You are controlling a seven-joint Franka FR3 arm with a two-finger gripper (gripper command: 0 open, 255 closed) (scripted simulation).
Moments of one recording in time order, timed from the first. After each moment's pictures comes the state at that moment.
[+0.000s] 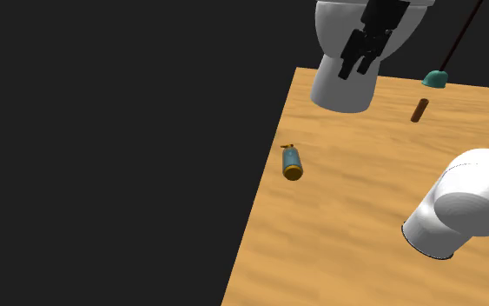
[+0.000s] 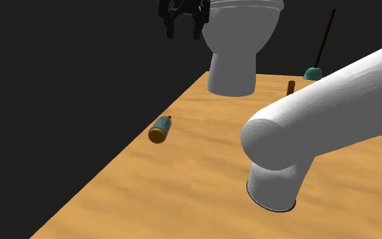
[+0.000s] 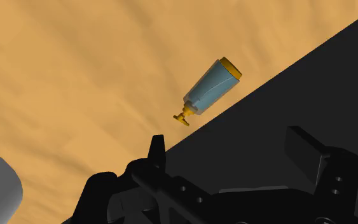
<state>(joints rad) 0.00 -0.82 0.01 -2.27 0.04 1.60 0.05</state>
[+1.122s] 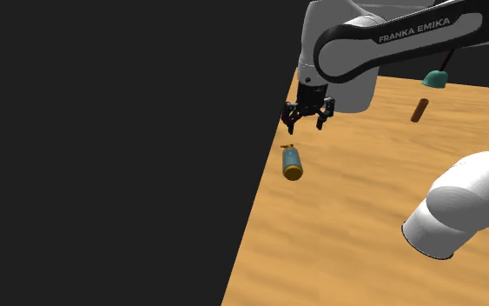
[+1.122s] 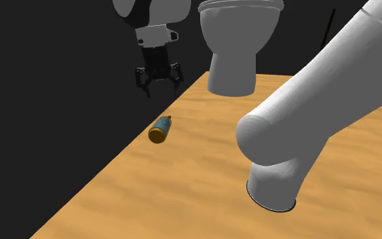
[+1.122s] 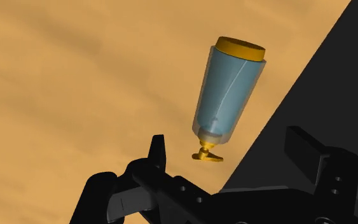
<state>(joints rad) -0.15 -0.51 0.31 -2.46 0.04 1.98 0.64</state>
